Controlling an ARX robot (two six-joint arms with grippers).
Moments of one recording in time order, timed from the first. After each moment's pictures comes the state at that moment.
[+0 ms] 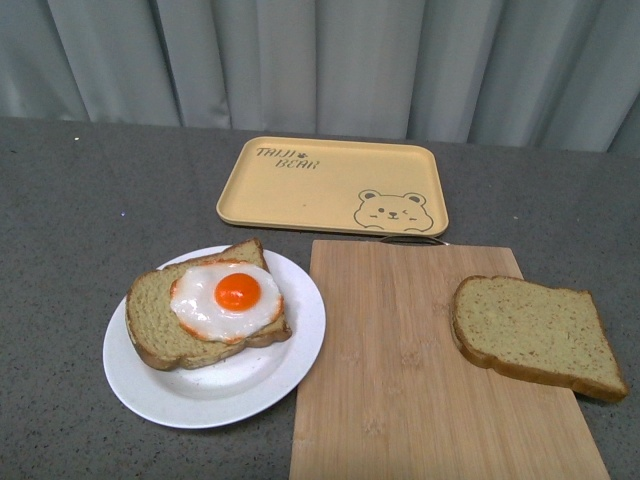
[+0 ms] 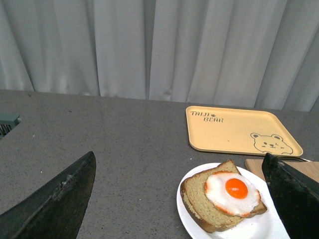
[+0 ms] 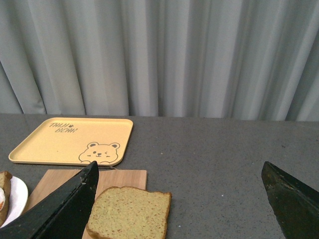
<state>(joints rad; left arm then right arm) 0.00 0.00 0.02 0.00 0.00 -0.01 0.00 0.00 0.00 0.00 0.00 0.00</state>
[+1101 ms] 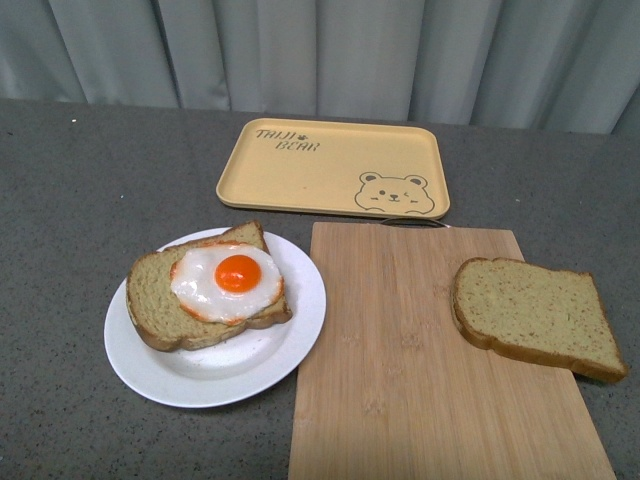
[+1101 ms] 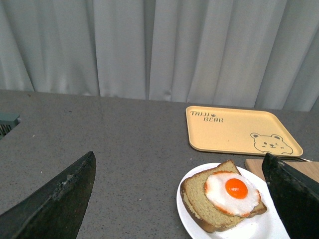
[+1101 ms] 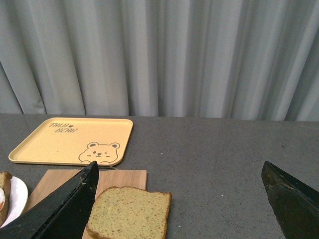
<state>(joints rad) 0.00 0.00 0.02 0.00 0.00 -0.01 0.00 0.00 0.00 0.00 0.00 0.00</state>
